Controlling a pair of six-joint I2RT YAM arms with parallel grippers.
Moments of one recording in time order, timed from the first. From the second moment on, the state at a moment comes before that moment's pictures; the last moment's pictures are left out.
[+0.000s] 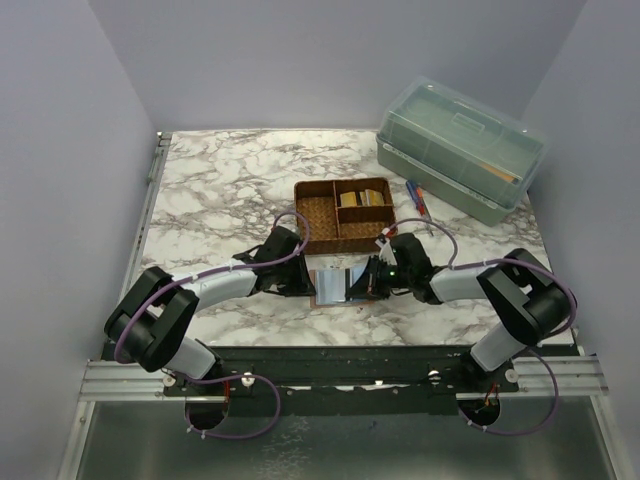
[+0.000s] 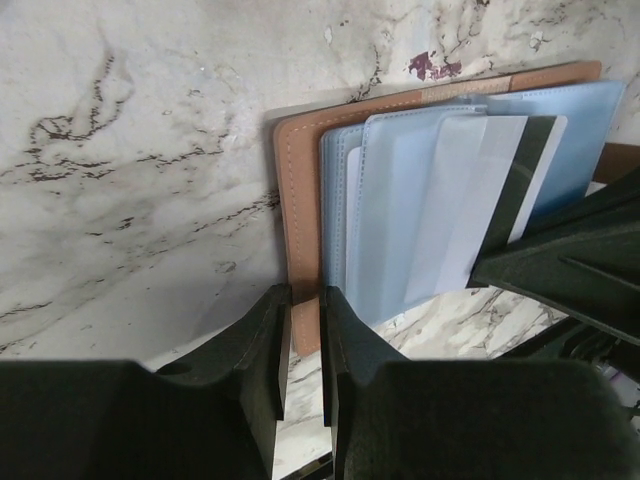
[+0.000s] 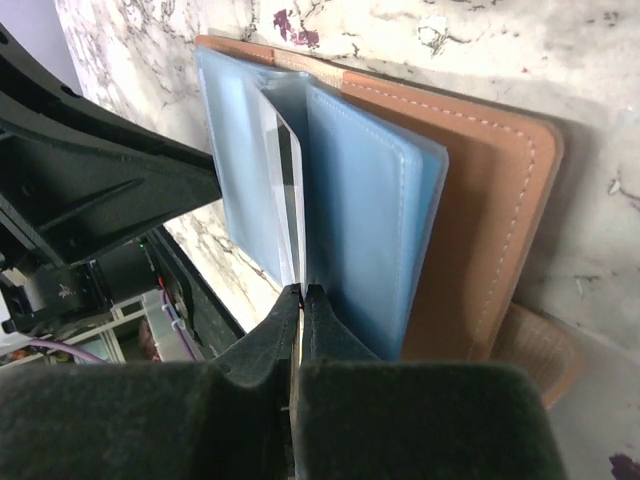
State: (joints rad) left arm -0.64 1.46 0.65 -0.15 0.21 -0.78; right arm 0.58 1.59 0.48 0.38 -0.53 0.88
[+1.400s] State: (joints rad) left arm -0.63 1.52 0.70 -0.16 0.22 -0.75; right arm 0.66 1.62 0.69 0.14 -0.46 0.62
